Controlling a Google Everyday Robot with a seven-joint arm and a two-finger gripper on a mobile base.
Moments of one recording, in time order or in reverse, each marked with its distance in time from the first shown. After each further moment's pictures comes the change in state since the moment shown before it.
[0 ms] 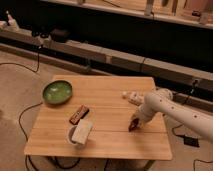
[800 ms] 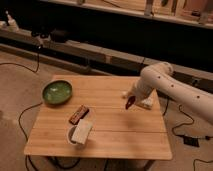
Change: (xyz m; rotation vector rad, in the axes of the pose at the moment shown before) arm -0.007 -0.127 -0.121 0.117 0.142 -0.159
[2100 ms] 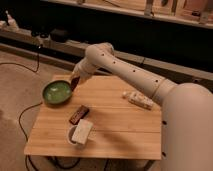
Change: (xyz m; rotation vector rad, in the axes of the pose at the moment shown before) arm -0.163 -0.256 0.026 0.320 -0.232 -0.438
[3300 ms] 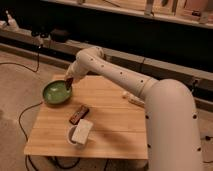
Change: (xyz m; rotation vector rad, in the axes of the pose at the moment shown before) arm 0.015 -0.026 0.064 0.001 0.074 -0.127
